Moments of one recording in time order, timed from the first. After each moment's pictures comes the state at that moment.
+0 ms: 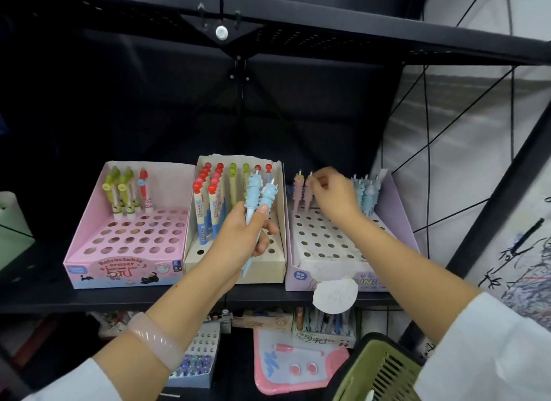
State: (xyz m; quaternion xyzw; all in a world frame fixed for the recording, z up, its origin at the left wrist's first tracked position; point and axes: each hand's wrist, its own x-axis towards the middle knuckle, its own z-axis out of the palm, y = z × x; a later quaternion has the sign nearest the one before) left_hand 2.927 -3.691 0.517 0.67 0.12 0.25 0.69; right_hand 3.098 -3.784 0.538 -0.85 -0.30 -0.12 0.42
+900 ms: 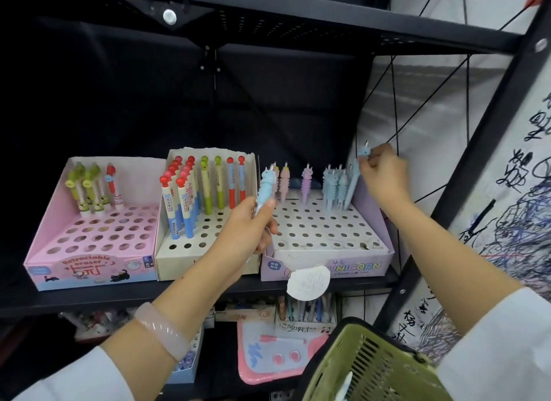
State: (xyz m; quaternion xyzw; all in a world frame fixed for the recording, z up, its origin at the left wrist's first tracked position) left_hand 2.947 -3.727 0.519 0.68 0.11 0.20 0.70; right_hand 3.144 -3.884 0.561 -0.84 -0.21 -0.25 0.43
